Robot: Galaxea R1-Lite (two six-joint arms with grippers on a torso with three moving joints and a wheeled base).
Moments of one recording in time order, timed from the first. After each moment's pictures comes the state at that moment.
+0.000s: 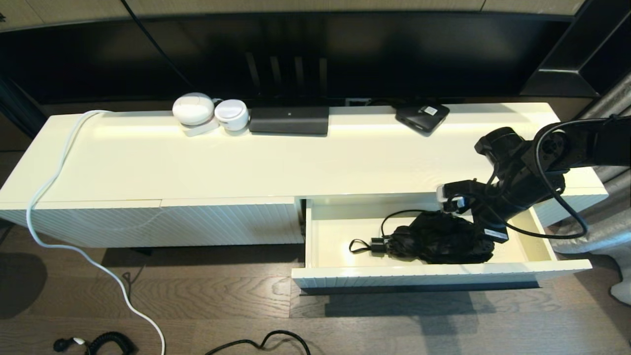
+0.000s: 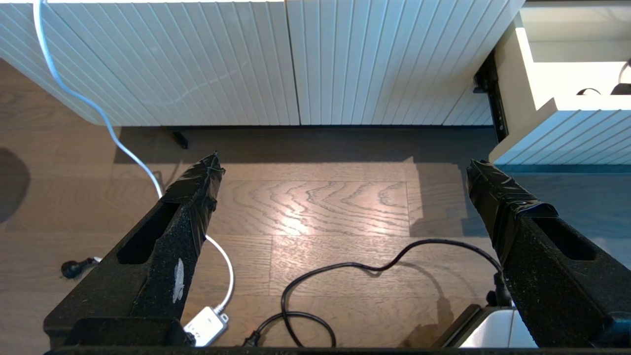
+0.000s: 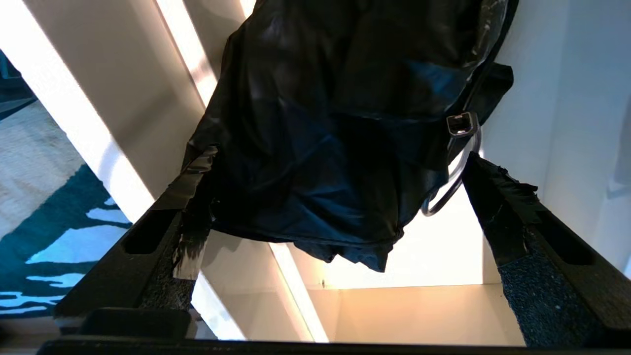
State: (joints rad) left arm 0.00 0.00 0.00 0.00 0.01 -0.02; right arm 0.12 2.06 -1.69 0.73 0.09 -1.16
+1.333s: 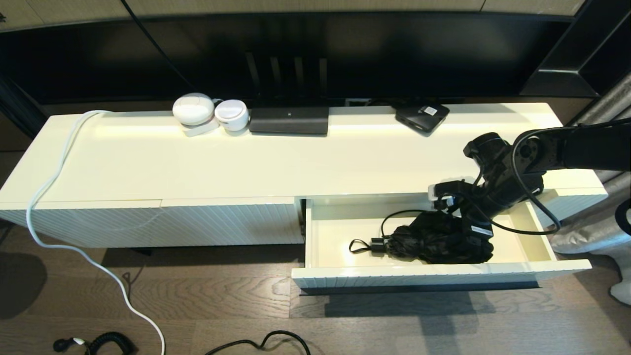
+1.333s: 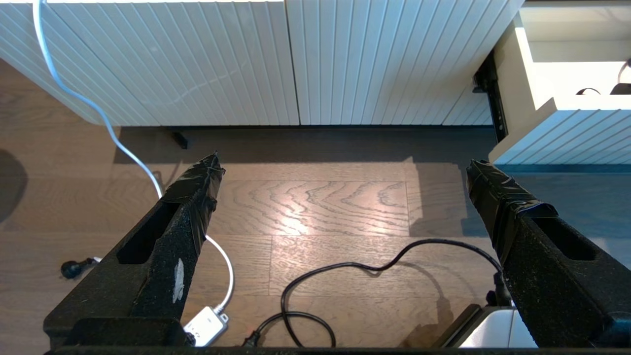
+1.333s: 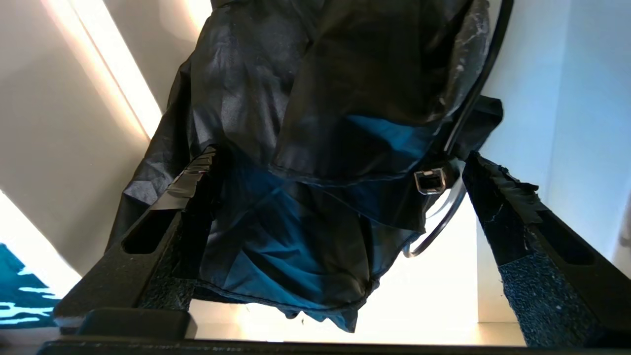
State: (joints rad) left arm 0.00 0.00 0.00 0.00 0.01 -0.01; right arm 0.10 2.19 -1.81 0.73 0.11 -1.17
